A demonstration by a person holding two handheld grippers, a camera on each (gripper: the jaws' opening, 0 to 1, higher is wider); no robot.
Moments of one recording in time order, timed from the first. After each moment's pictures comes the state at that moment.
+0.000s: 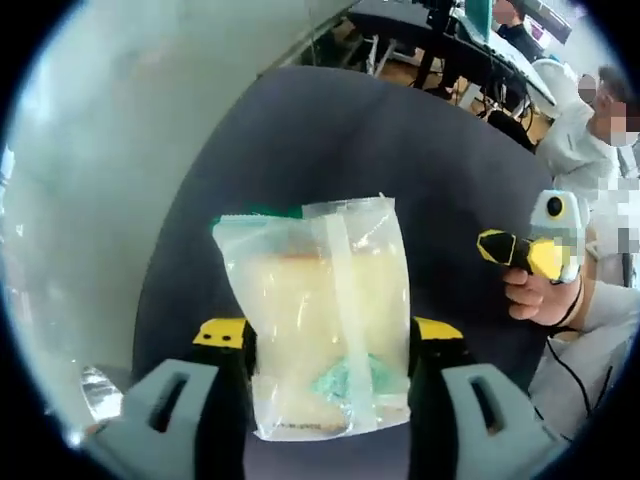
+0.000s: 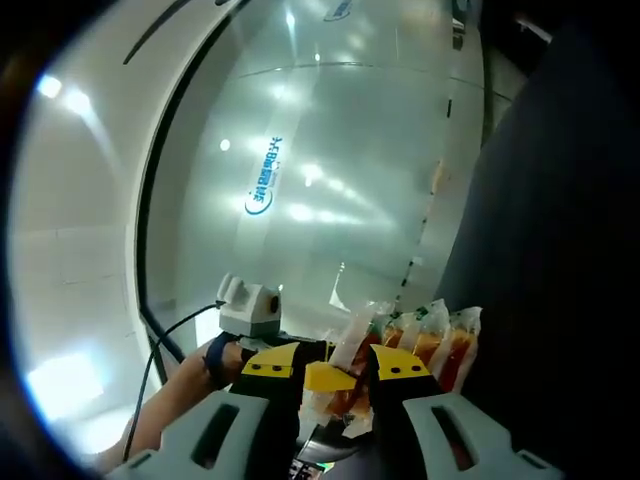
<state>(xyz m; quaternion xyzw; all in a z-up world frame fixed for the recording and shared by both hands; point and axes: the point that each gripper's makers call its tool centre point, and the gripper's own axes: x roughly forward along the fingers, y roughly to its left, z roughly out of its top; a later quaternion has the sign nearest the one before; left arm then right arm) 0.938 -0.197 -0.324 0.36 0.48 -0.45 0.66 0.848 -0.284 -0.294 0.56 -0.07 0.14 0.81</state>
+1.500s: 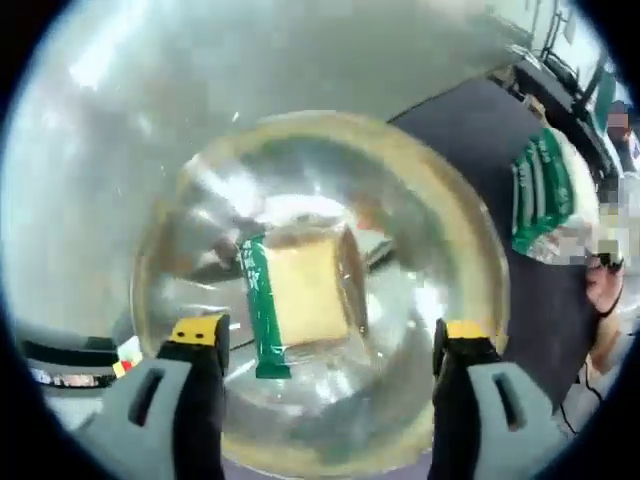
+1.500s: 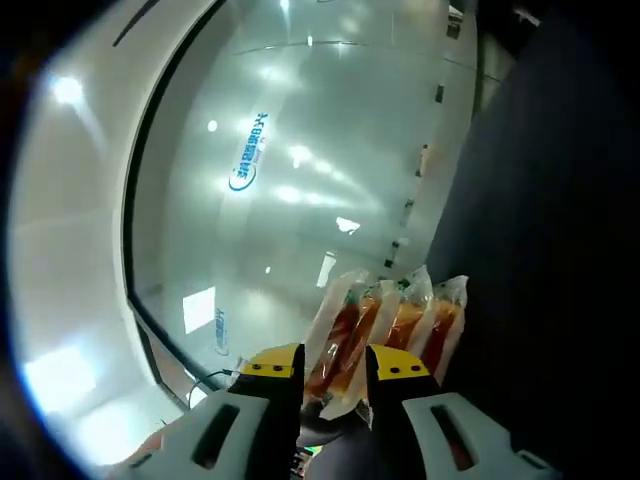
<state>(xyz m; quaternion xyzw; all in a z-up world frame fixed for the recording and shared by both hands) 1.080 0.109 -0.335 0.24 0.52 -0.21 0.79 0.857 -0.262 -0.321 0.56 -0.02 0.14 0.81</state>
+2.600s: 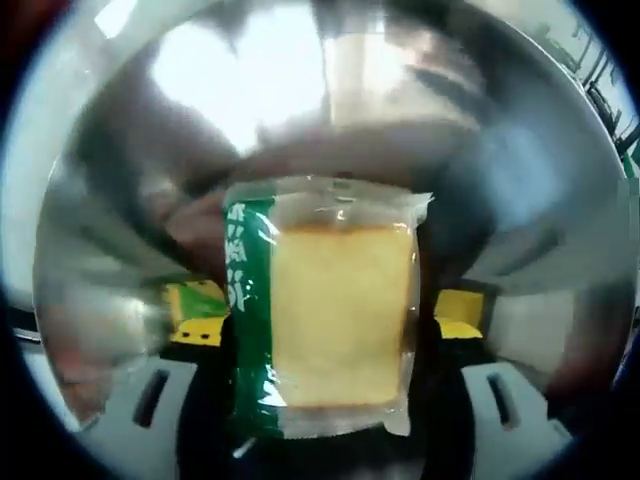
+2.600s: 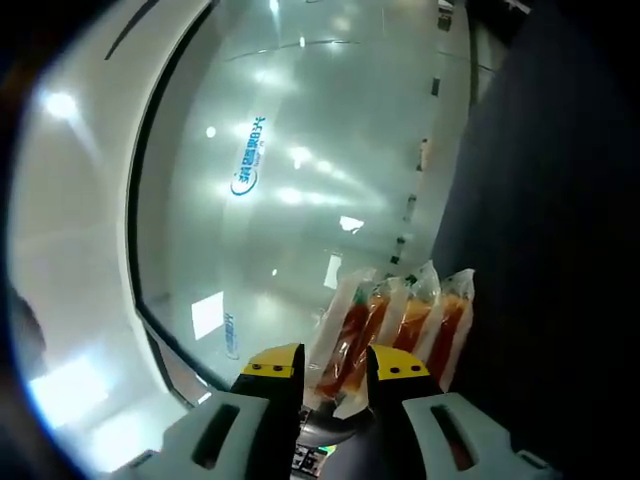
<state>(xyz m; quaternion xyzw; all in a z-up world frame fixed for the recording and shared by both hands) 1.100 0.123 -0.416 0.17 0.57 -0.17 0.78 0.851 -0.253 -0.315 0.58 -0.03 0.15 0.80</state>
